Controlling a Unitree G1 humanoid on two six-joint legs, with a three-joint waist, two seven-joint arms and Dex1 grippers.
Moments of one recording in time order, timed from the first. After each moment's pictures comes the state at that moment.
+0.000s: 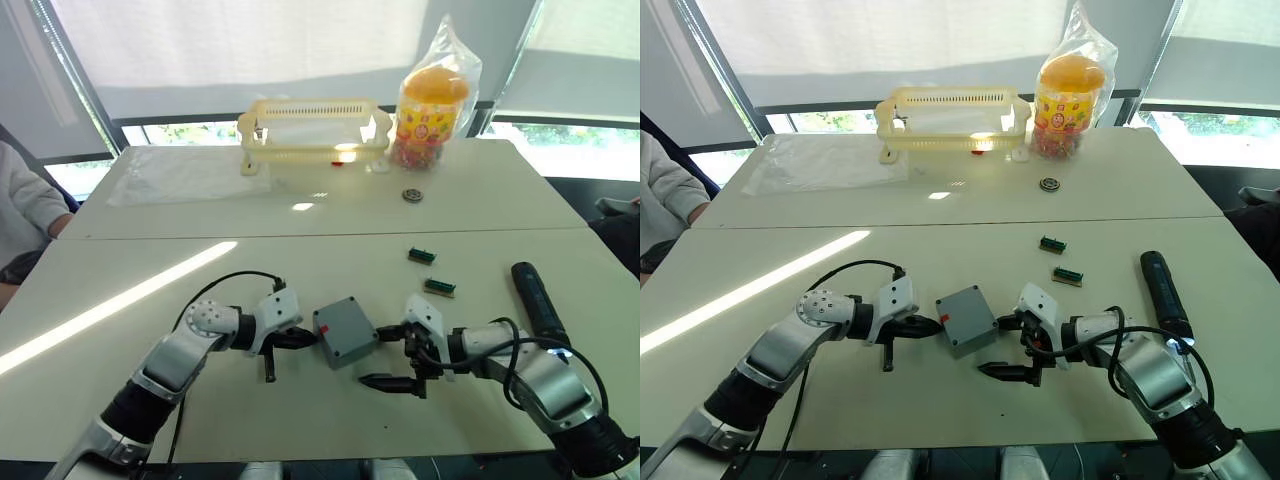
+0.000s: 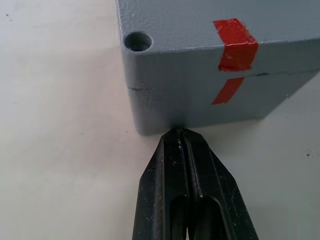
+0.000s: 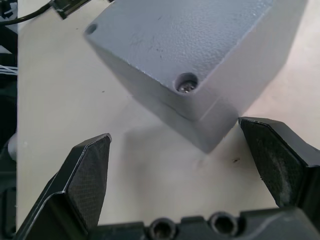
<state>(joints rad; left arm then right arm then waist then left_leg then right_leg) -0.41 0.56 -0.34 -0.10 -0.14 0.44 -1.03 -0.20 -0.73 0.23 -0.32 0.38 0.62 1.00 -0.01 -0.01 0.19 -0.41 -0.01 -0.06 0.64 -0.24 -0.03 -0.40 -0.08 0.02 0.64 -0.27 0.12</state>
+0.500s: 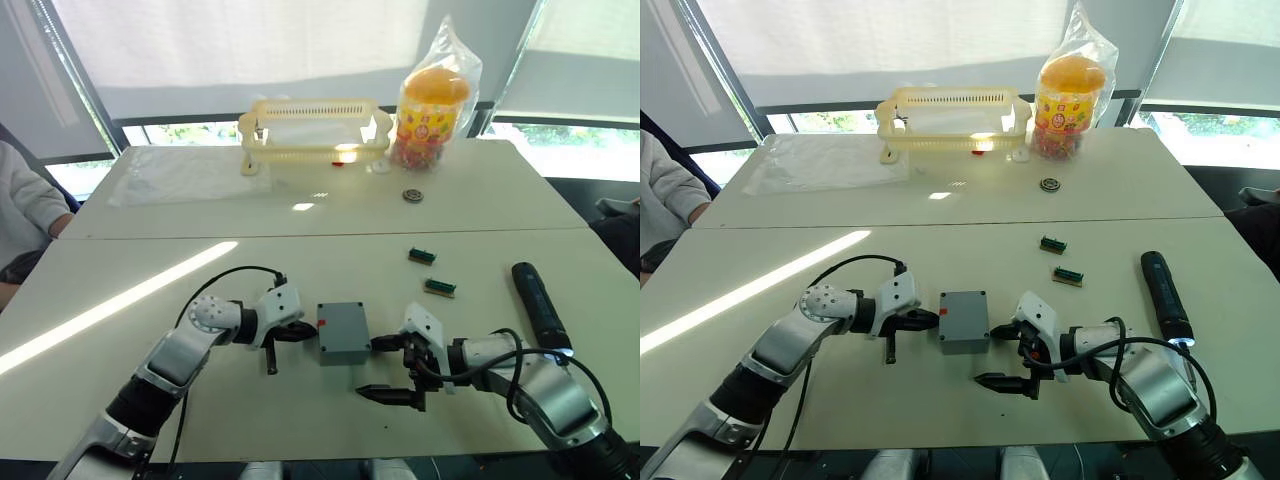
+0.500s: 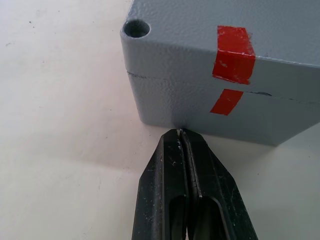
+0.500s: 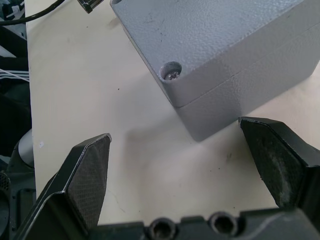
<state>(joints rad) -0.43 0.54 -0.34 -0.08 -0.11 0.42 -1.03 -0.16 -0.73 0.22 -0.39 0.39 0.67 0.97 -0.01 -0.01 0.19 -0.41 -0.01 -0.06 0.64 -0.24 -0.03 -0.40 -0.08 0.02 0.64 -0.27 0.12</state>
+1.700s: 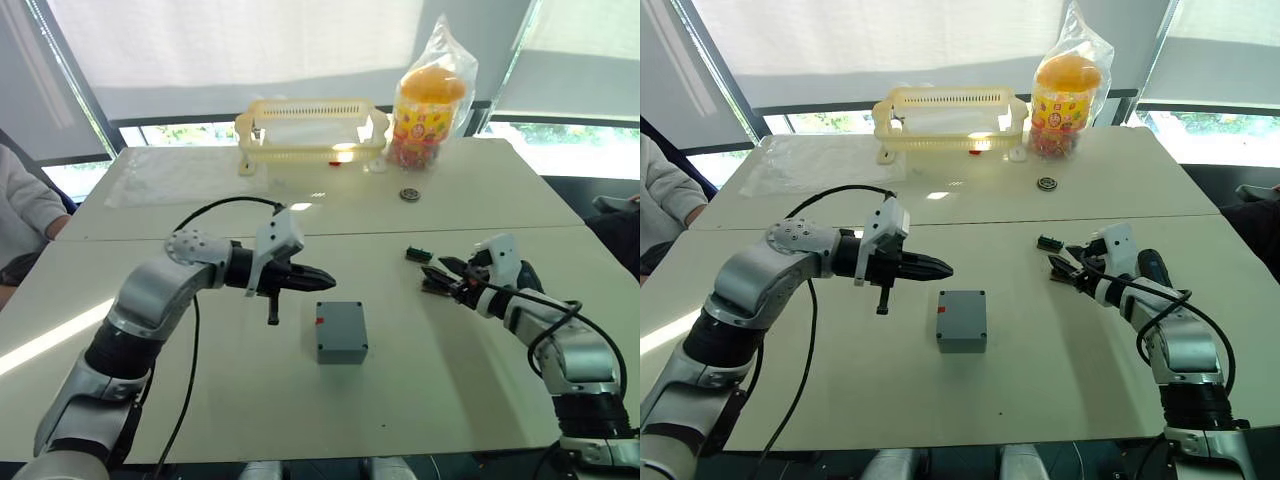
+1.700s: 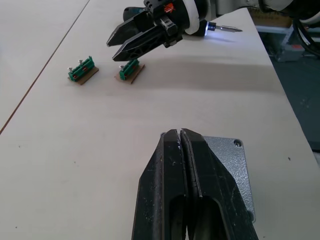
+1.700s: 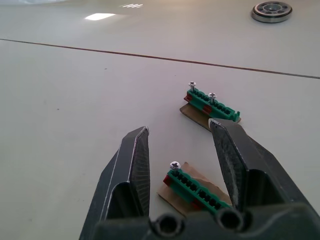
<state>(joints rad) -0.72 0.62 -0.23 -0.21 -0.43 0.69 -1.13 -0.31 -0.57 -0.17 -0.01 0.33 0.51 0.57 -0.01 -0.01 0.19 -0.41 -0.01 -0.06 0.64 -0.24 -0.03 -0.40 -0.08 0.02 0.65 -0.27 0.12</state>
